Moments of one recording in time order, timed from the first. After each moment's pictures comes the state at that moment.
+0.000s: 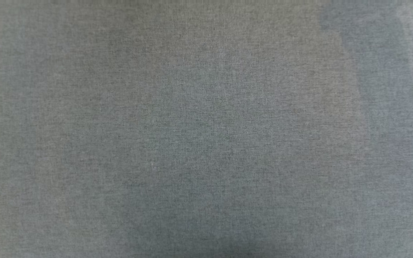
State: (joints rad) left arm -1.60 0.53 -0.75 0.66 -0.62 0.00 -0.26; right arm -1.58 -0.49 0.55 0.73 0.44 0.13 -0.15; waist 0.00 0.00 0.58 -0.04
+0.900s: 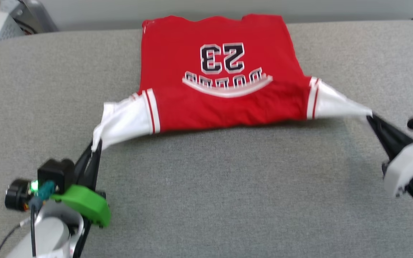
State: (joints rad) left arm -0.28 0.62 -0.55 0.15 -0.63 0.18 -0.26; right arm -0.47 -0.67 0.54 0.34 0.59 0.13 -0.12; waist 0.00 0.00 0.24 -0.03
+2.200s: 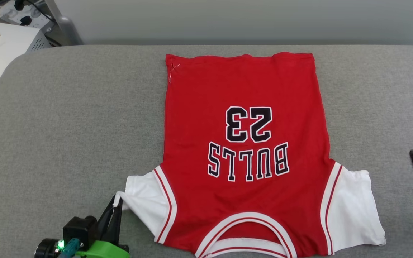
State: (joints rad) left arm 0.05 0.41 -0.38 0.12 -0.46 0.13 -0.26; right arm 0.08 -0.44 -0.10 -0.10 0.41 0.13 0.05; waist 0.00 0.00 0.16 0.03
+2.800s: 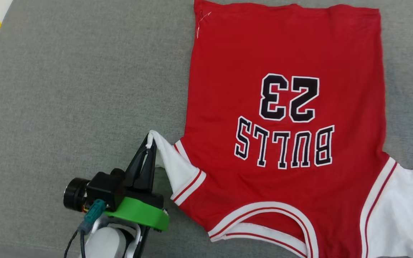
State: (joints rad) left arm -0.13 0.24 -0.34 0.00 -0.31 0.05 -0.26; right arm -0.77 -0.72 0.02 0.02 0.54 0.13 0.50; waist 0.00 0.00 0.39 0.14
